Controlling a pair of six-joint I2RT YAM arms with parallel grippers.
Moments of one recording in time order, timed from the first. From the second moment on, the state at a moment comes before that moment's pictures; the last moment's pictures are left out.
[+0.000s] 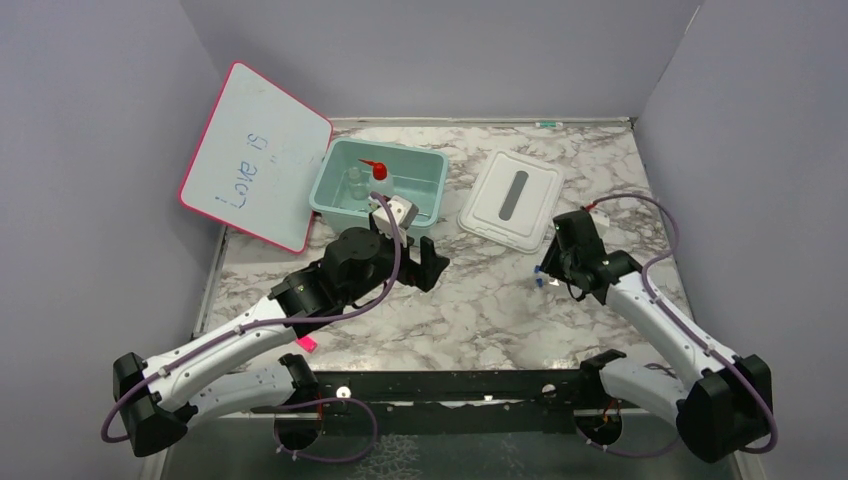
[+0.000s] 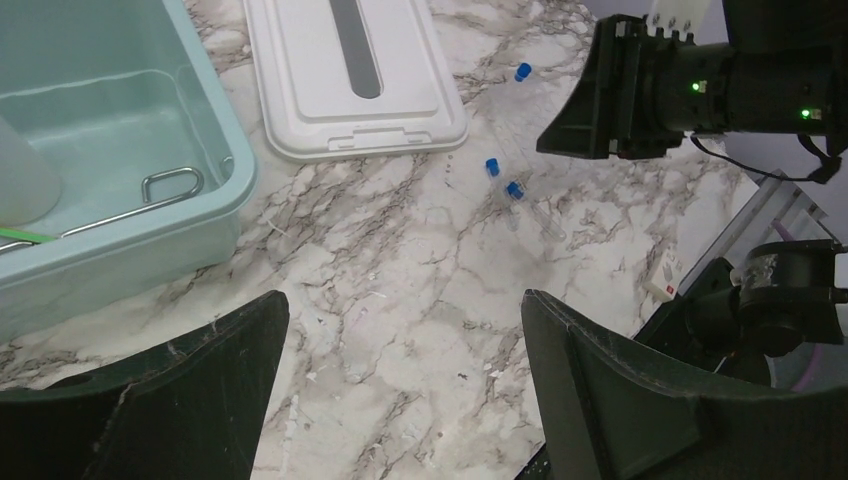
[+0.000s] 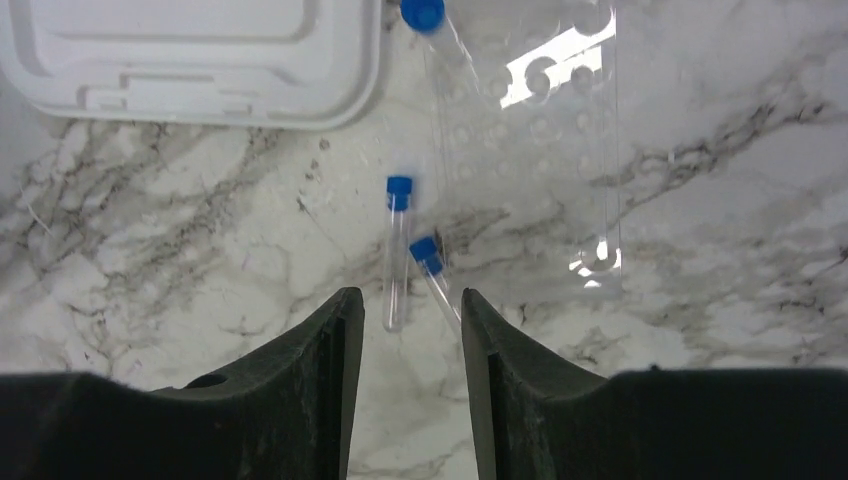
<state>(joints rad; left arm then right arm) -0.96 0.91 0.84 -0.19 -0.15 -0.33 0.36 1.09 0.74 -0.57 0.35 0.68</state>
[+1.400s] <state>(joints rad) -0.96 0.94 0.83 -0.18 -0.14 -0.36 0.38 1.21 0.58 -0.50 0.18 0.73</state>
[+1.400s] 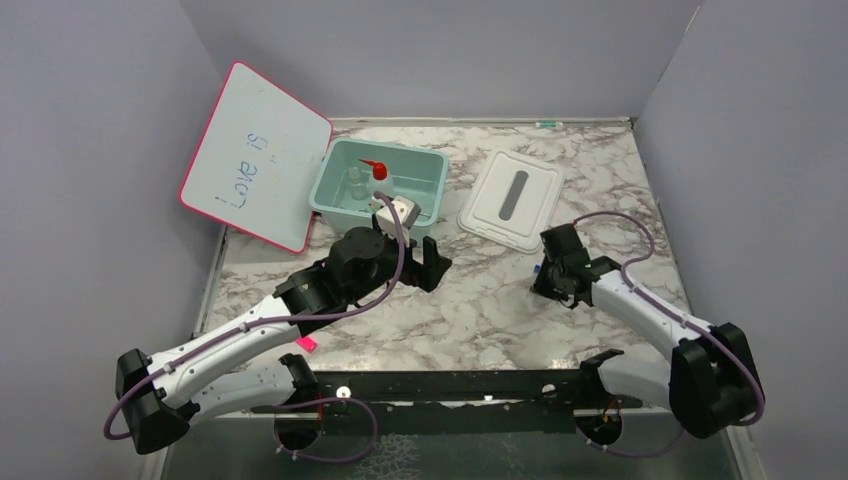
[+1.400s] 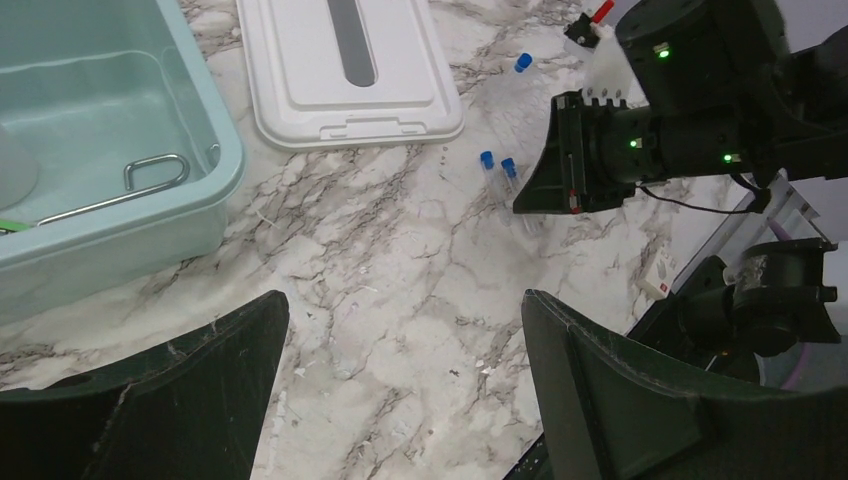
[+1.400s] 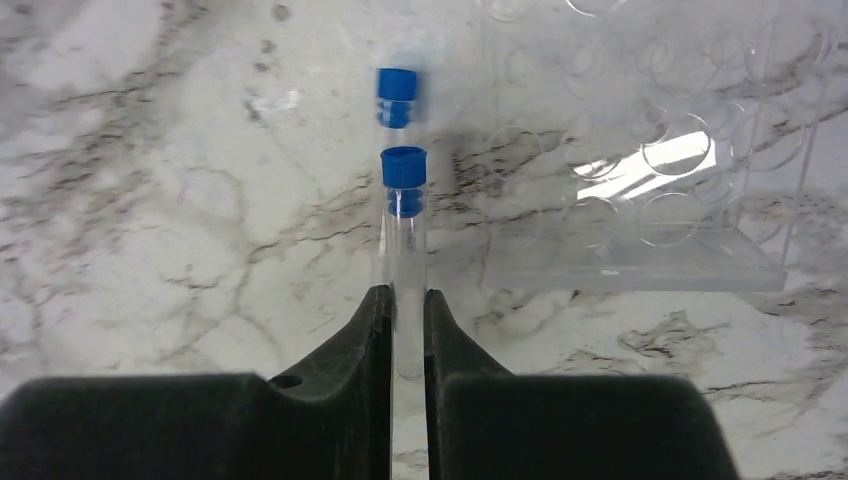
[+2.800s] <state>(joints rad) -1.07 1.34 0.83 0.32 0.01 -0.72 0.39 0.64 0.49 -0.02 -0.43 1.04</state>
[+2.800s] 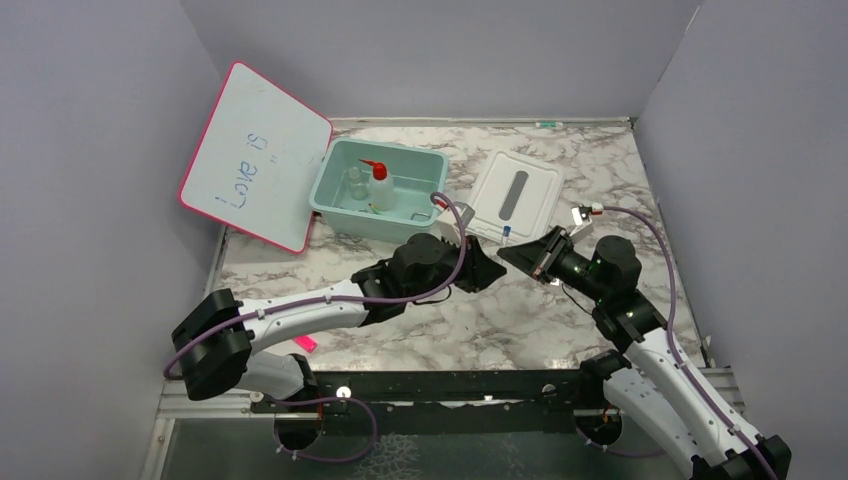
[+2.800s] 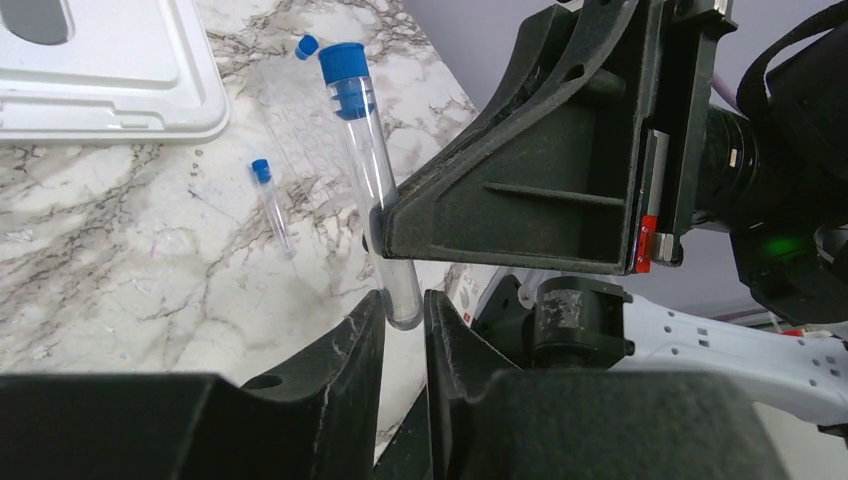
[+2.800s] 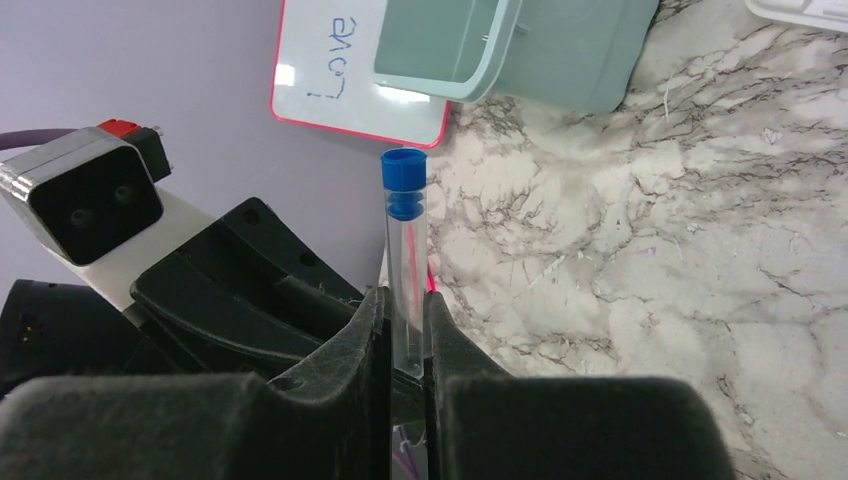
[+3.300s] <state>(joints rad) -1.07 1.34 0.83 0.35 -0.02 -0.62 0.39 0.65 0.49 -0.02 -0.43 1.01</state>
